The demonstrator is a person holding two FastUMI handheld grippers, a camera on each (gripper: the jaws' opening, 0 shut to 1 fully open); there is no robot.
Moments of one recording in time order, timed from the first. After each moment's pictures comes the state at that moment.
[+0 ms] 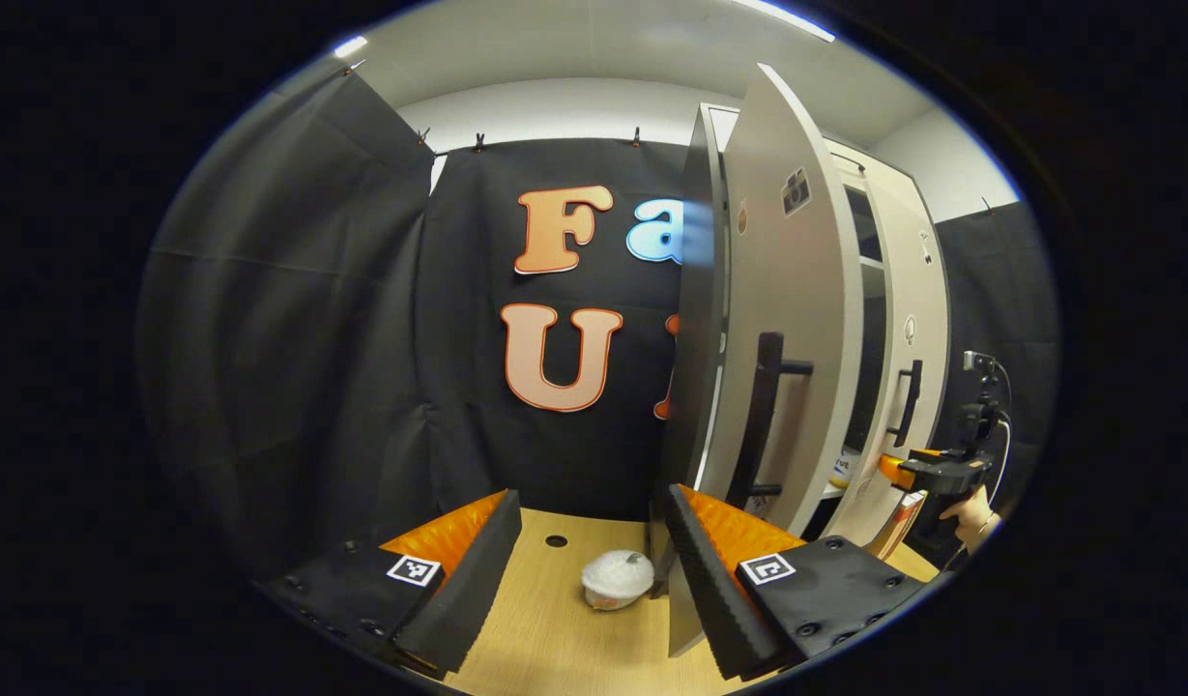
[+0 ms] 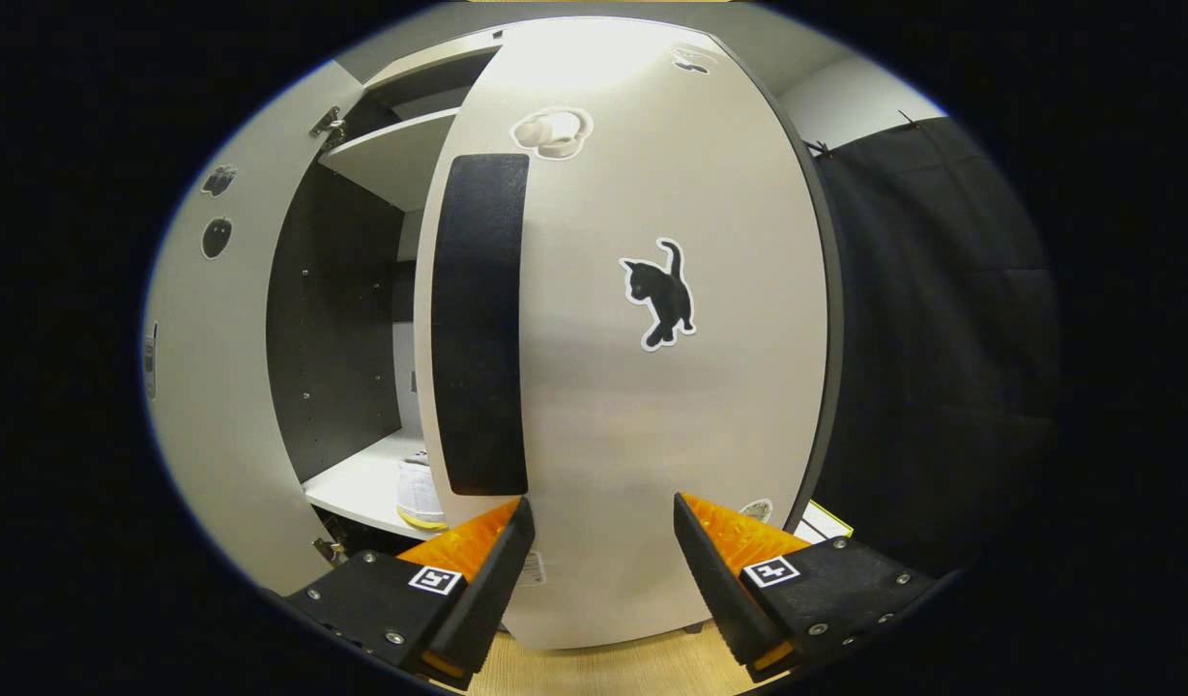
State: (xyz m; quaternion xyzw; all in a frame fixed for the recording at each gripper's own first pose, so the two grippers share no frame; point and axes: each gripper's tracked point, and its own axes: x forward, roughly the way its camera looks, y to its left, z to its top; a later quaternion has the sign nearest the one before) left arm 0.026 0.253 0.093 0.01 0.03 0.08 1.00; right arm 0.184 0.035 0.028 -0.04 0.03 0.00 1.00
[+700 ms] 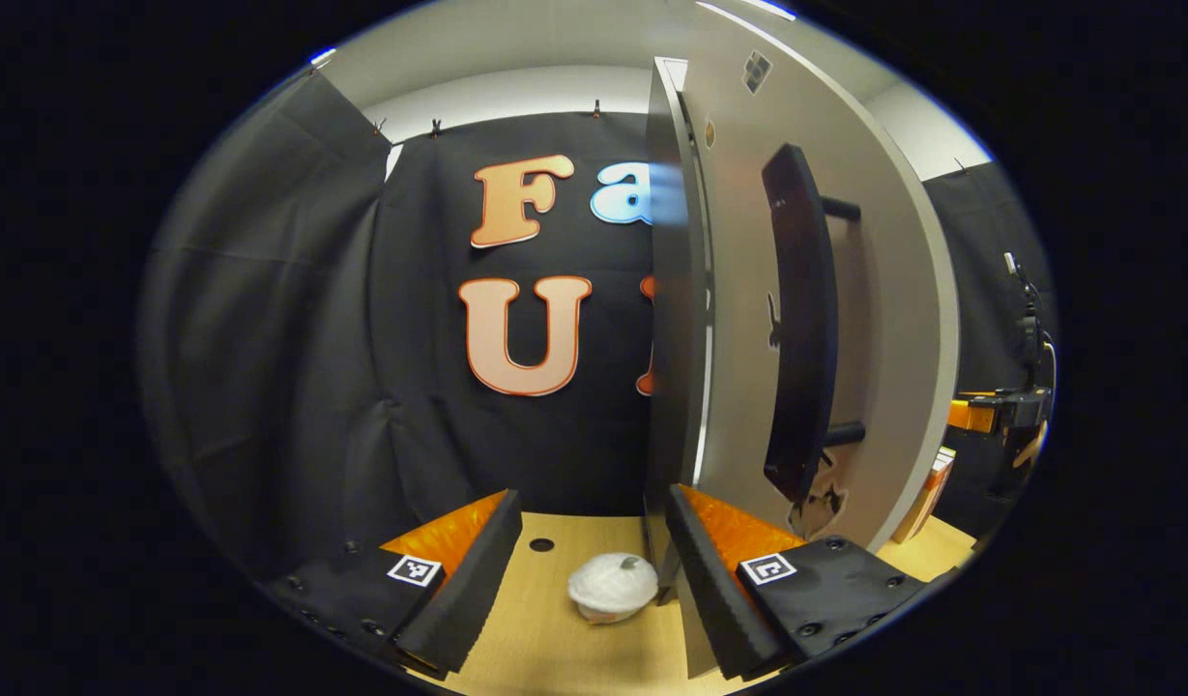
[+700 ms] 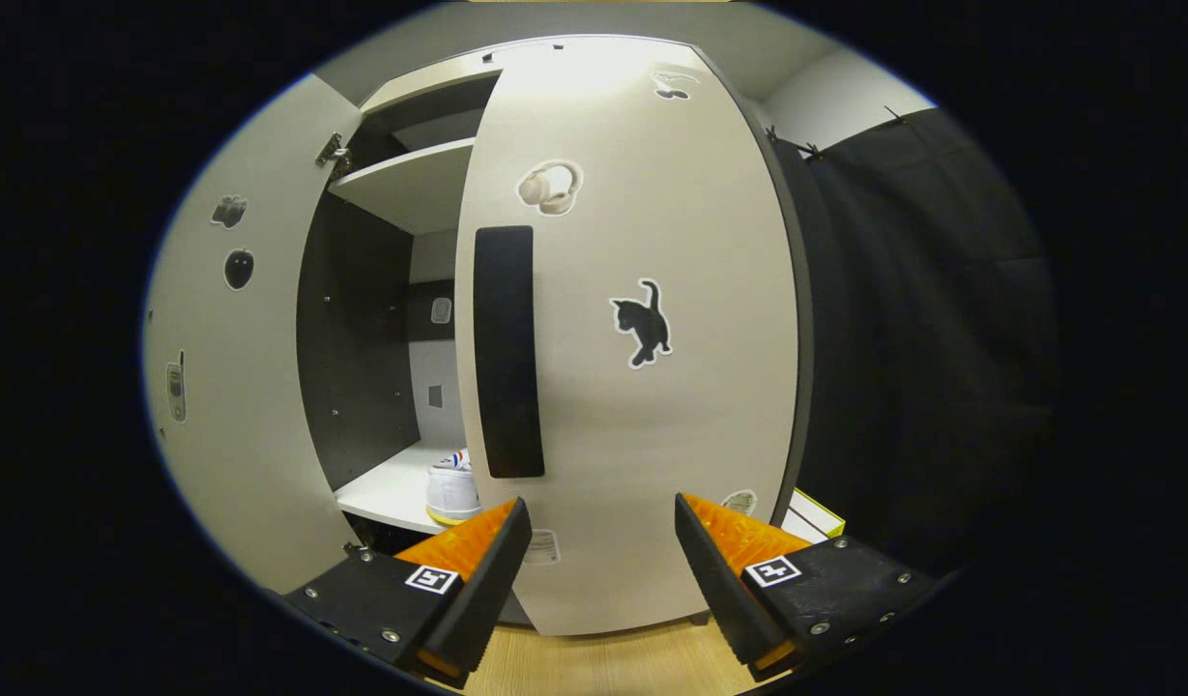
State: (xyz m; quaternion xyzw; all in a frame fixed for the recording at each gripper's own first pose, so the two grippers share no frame) left arm 0.104 0.225 0.017 0.02 0.04 0.04 1.00; right arm 0.144 0.030 0.042 -0.02 0.01 0.01 1.00
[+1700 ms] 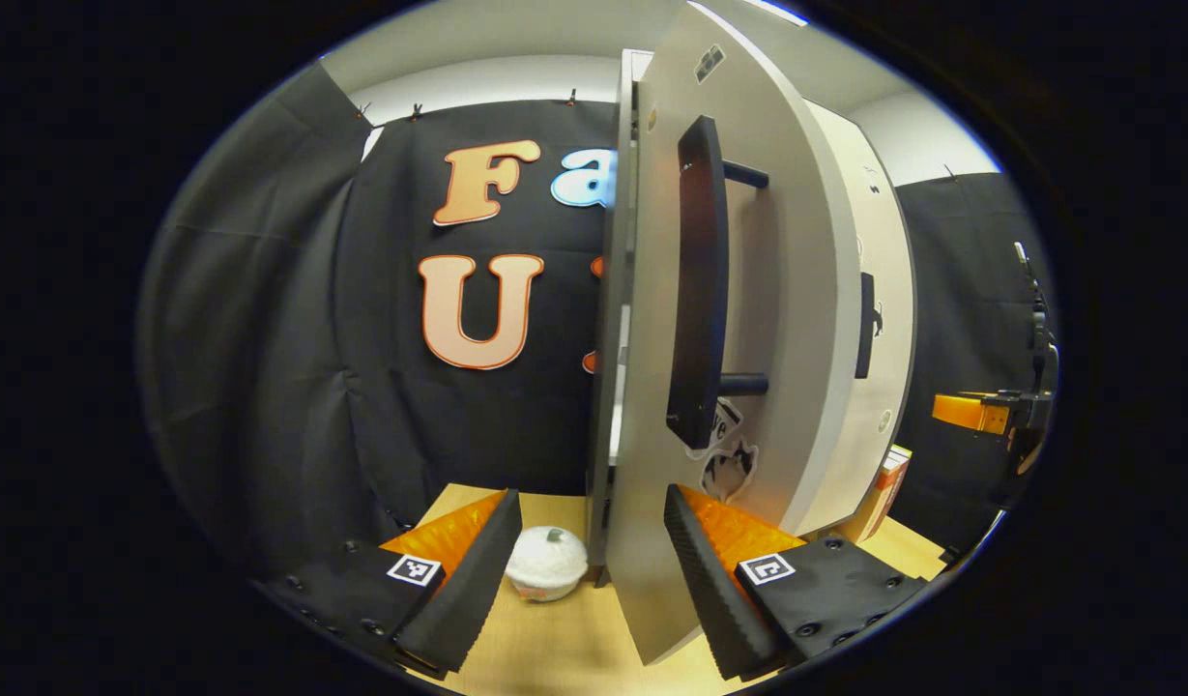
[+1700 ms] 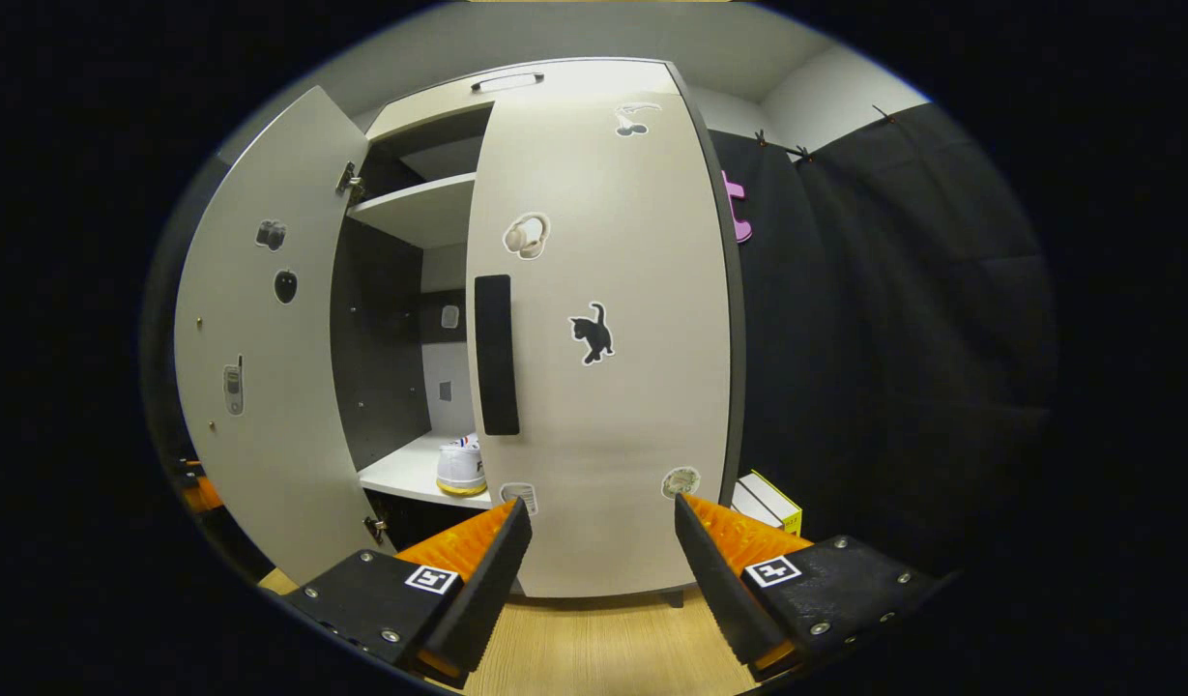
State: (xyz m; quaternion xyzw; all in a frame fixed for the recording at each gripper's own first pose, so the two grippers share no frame) left arm 0.087 0.142 -0.003 0.01 0.06 -0.01 1.00; right arm 0.088 0.001 0.047 -0.02 0.02 0.02 1.00
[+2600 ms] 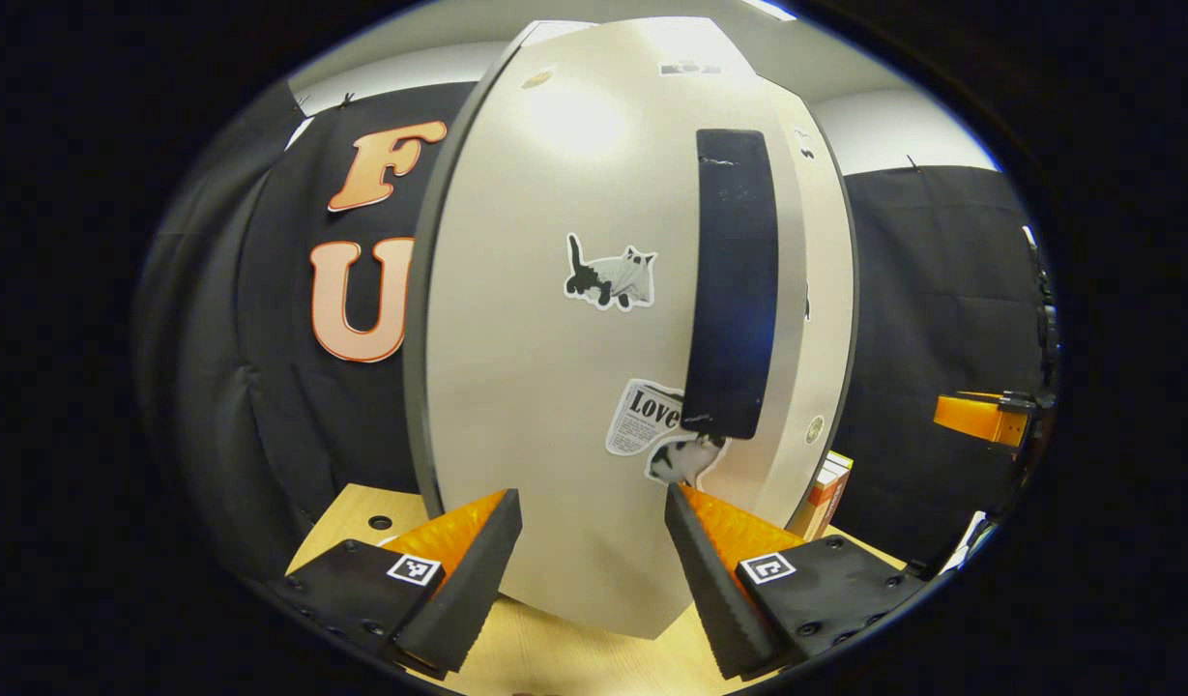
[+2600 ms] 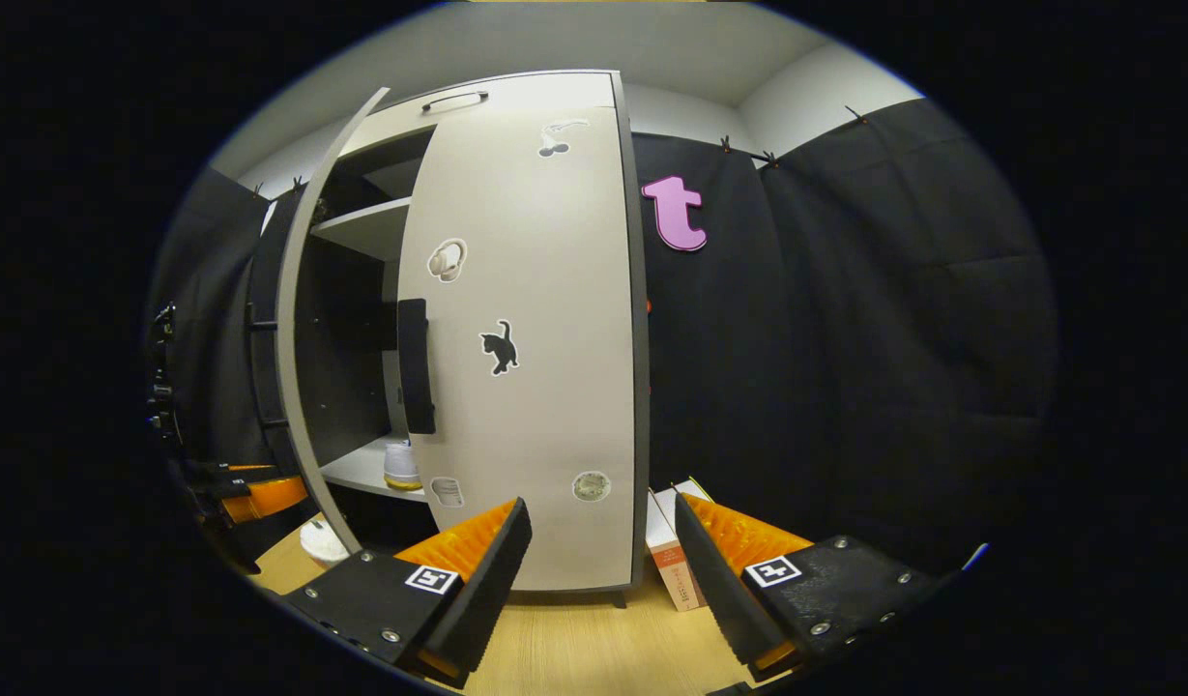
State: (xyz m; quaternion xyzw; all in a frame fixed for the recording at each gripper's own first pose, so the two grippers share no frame) left arm 0.166 0.002 -0.026 0.01 0.07 -0.10 0.99; right arm 0.068 -0.086 0.059 -0.02 0.01 -0.02 1.00
